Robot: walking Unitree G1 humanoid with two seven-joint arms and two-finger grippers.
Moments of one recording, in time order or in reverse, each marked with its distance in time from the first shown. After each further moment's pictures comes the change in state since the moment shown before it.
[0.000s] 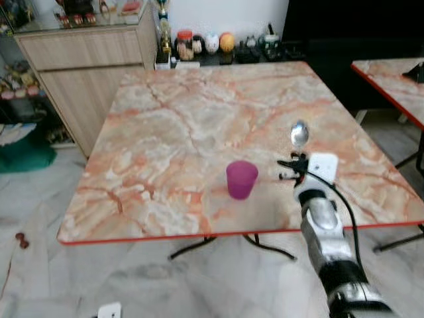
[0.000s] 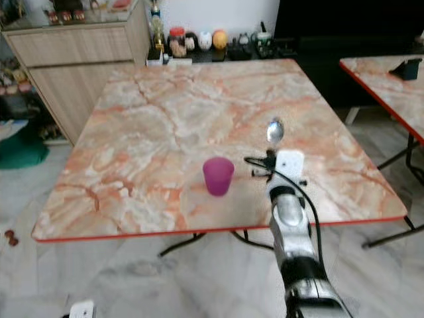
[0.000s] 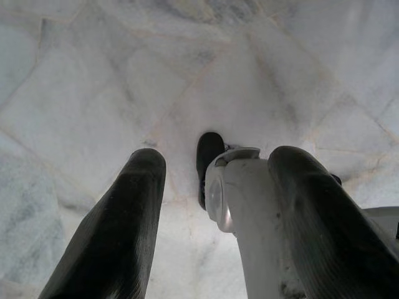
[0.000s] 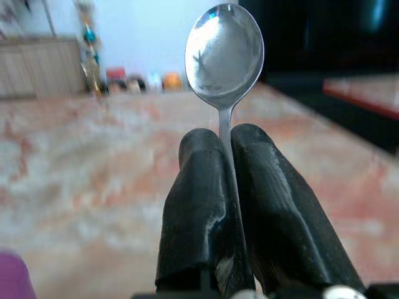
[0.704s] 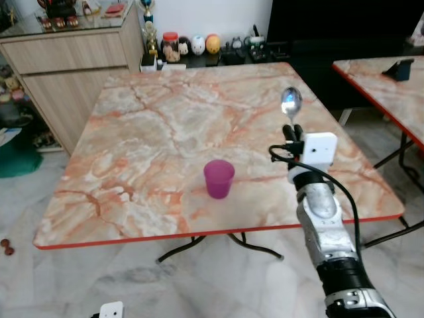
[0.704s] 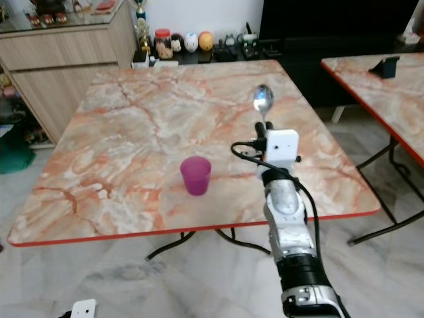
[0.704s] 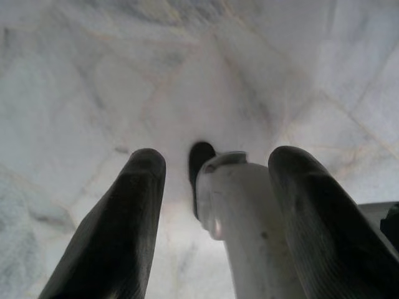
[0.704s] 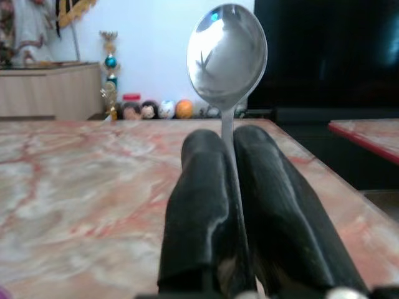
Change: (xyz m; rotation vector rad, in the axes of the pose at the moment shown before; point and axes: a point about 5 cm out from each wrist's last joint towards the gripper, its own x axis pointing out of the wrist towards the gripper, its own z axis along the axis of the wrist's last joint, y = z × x) left arm -0.001 0.004 0.003 0.028 -0.019 0.011; right arm 0.005 0.030 0.031 0.027 -0.062 0.097
